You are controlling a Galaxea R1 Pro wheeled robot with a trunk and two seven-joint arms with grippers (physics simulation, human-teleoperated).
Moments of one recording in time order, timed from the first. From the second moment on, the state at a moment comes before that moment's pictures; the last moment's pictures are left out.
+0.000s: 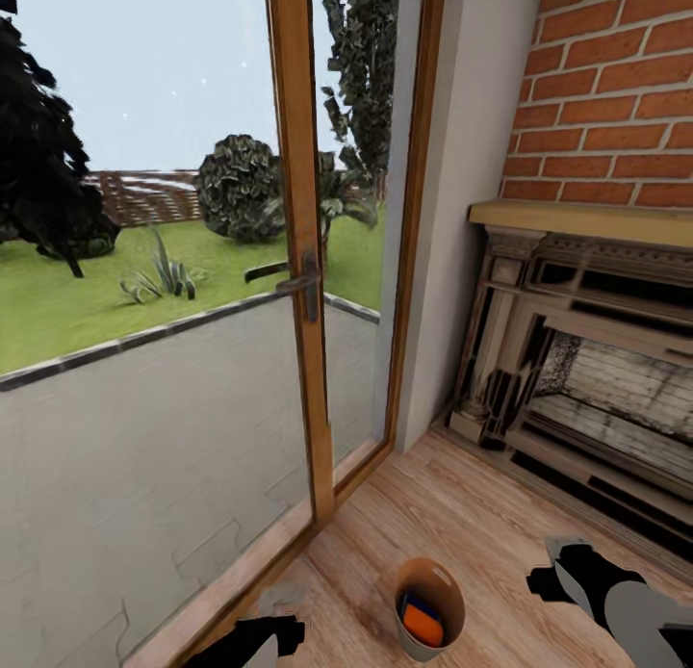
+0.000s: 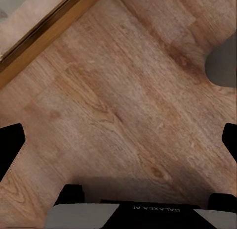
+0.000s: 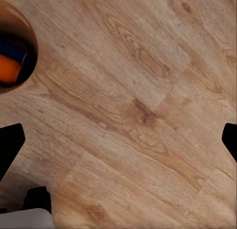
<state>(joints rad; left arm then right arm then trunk) -0.52 -0.13 -0.53 -0.24 0.62 0.18 0.27 -0.75 -0.26 0.01 -0.07 0.08 0.38 0.01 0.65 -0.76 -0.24</state>
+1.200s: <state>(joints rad) -0.35 -0.09 -0.53 -0.14 0.61 -0.01 0.20 -0.47 -0.27 0.00 -0.07 0.08 0.20 0.01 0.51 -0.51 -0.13</state>
